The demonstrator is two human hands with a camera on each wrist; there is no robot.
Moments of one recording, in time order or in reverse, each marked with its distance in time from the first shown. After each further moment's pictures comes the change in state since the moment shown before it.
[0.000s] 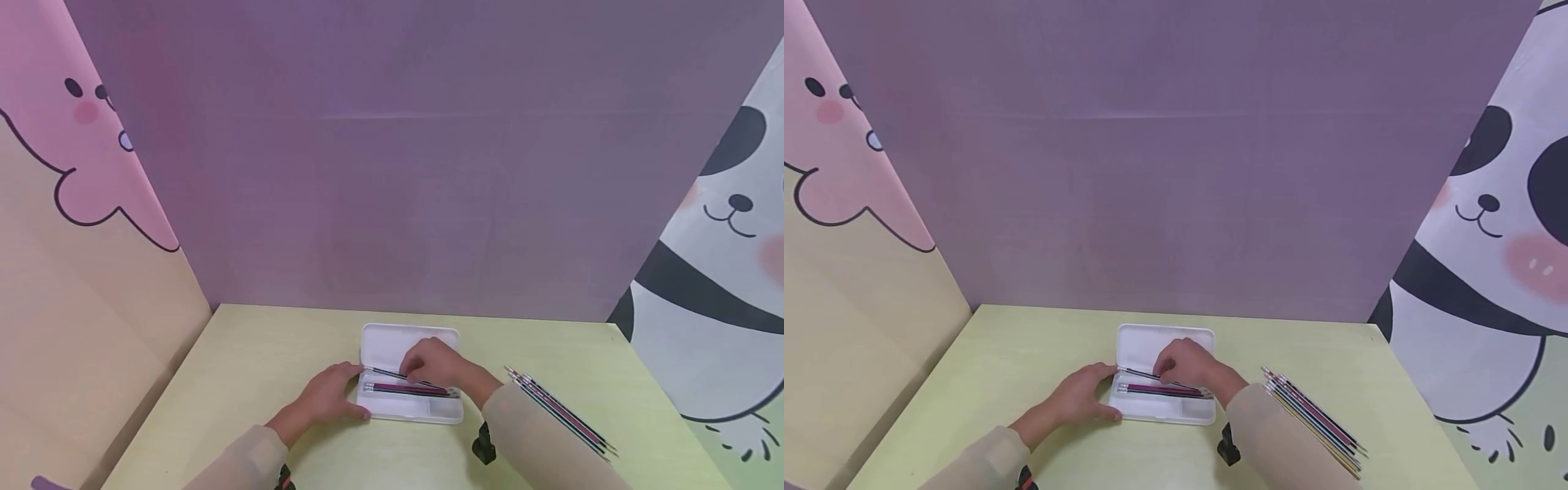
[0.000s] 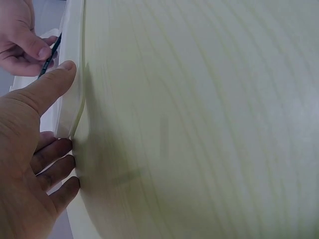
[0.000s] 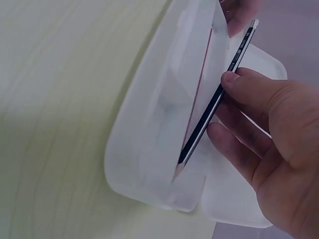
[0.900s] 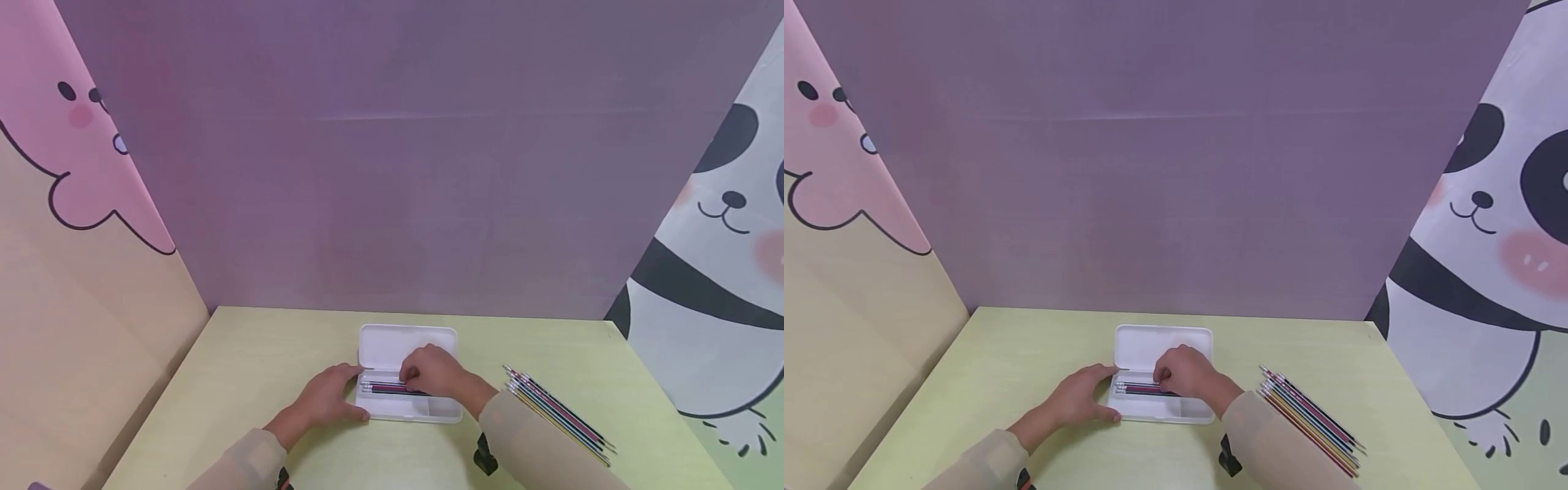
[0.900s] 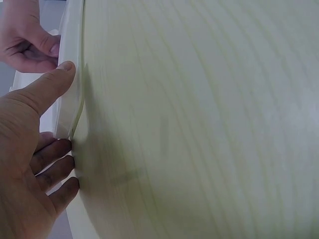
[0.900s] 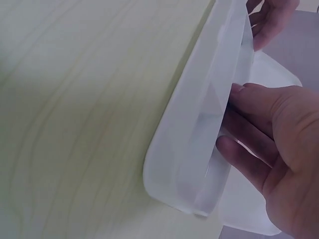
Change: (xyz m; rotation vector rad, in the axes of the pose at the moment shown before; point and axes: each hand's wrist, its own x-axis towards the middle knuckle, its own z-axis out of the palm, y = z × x) left_hand -0.002 0.001 0.000 -0.007 0.008 0.010; right_hand -0.004 0.001 0.015 -0.188 0.057 -0.048
